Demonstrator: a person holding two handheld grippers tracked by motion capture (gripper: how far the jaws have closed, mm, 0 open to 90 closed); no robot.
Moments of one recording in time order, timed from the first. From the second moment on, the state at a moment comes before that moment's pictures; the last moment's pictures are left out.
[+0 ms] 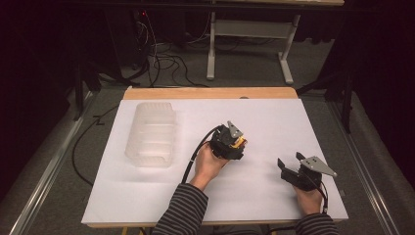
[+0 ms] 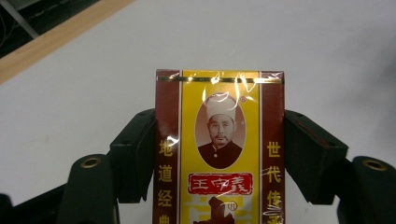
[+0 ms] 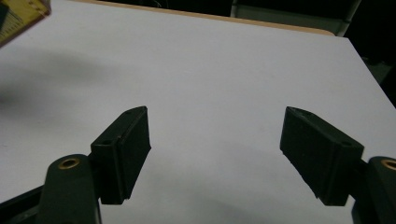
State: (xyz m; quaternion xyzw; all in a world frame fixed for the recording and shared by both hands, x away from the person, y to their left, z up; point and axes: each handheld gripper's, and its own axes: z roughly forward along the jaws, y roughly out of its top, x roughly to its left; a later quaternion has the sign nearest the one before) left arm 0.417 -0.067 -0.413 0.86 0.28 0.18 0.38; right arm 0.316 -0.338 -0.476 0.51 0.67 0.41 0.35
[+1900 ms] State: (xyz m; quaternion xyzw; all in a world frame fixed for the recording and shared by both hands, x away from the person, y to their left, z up) left arm 0.388 0.043 -0.380 0.77 0.37 0.26 0.44; right arm 0.316 -0.338 -0.476 0.52 0.67 0.41 0.35
